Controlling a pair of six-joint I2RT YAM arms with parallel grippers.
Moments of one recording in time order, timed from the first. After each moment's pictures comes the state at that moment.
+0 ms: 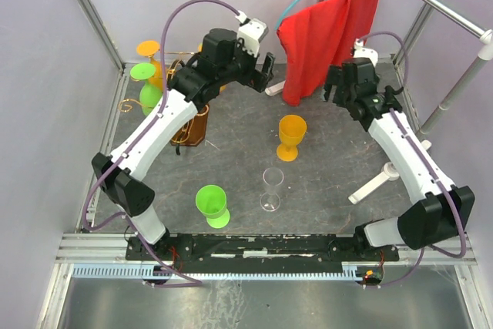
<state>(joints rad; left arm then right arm) -0.62 1.70 1.89 -0.53 0.06 0.06 0.31 1.41 1.39 -0.58 0.38 0.34</state>
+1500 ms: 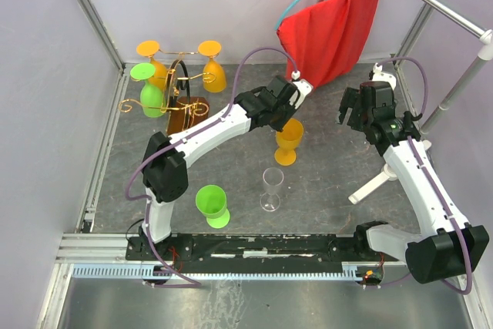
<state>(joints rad) -0.86 1.99 1.82 -0.65 -0.13 0.05 0.19 1.16 1.15 -0.68 0.32 0.38</state>
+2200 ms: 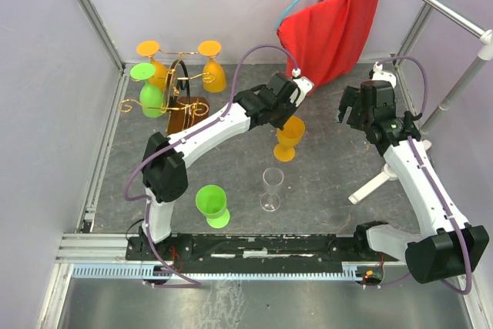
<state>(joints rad) -0.86 1.99 1.85 -0.66 -0.13 0.05 0.19 1.16 1.15 -0.66 0.30 0.37</state>
